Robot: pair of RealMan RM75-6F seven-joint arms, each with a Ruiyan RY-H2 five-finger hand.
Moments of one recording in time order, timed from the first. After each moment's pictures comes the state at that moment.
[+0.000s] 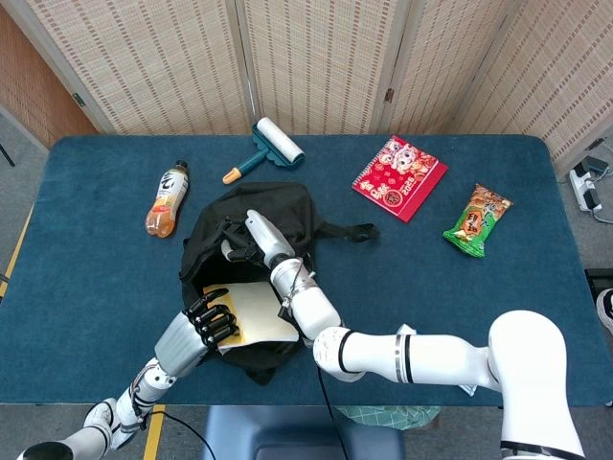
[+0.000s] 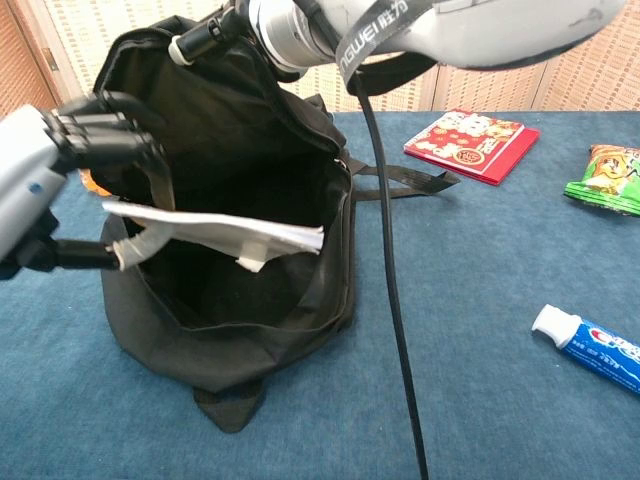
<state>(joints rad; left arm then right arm) -0.53 -2.00 0.01 -0.52 1.90 1.95 -0.29 1.31 -1.67 0.64 -1.57 -0.12 0.89 -0.15</state>
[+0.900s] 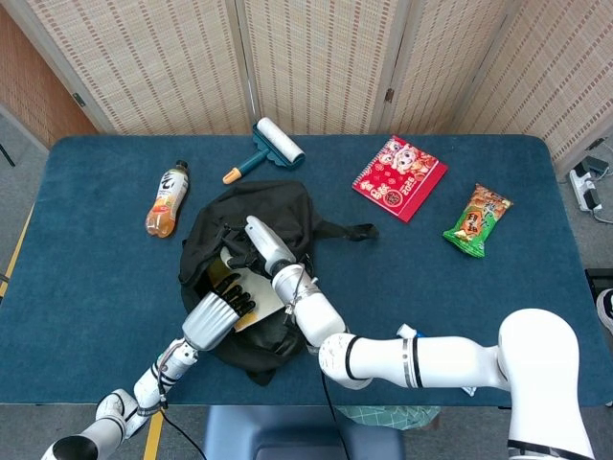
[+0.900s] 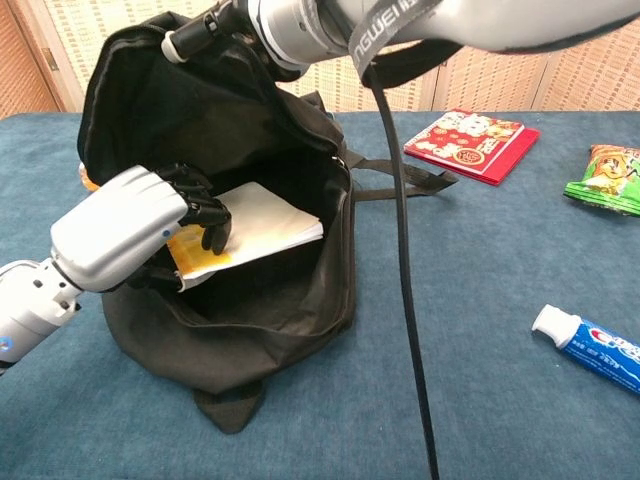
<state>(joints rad) -0.60 -2.09 0.03 -0.37 1.78 1.64 -0.15 1.30 -1.62 0.63 -1.65 -0.10 0.91 -0.13</state>
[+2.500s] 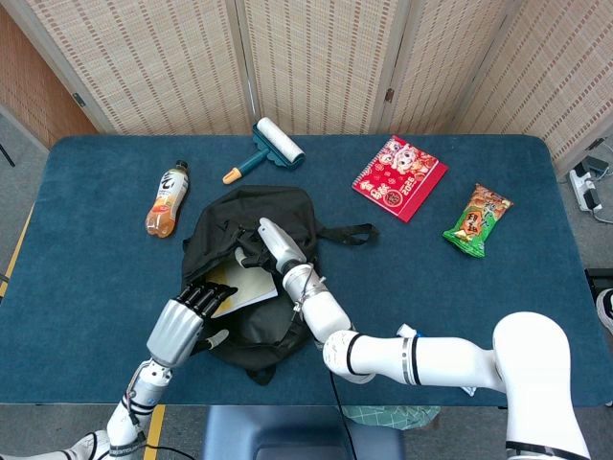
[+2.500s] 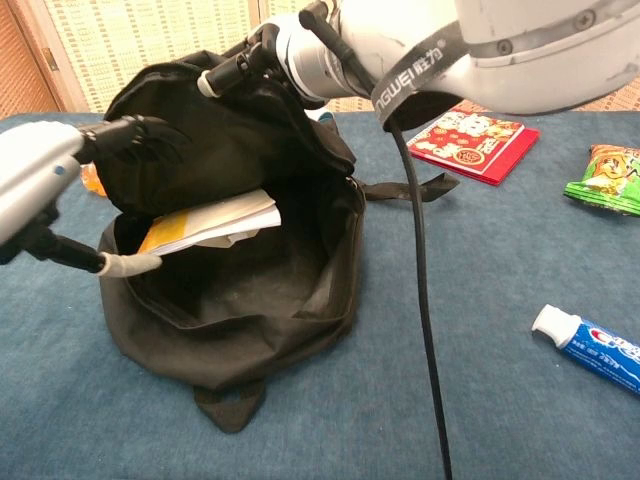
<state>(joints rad) -0.46 -1.69 0.02 -1.27 1.73 1.63 0.11 1.28 -1.65 0.57 -1.58 -0.15 0.88 -0.12</state>
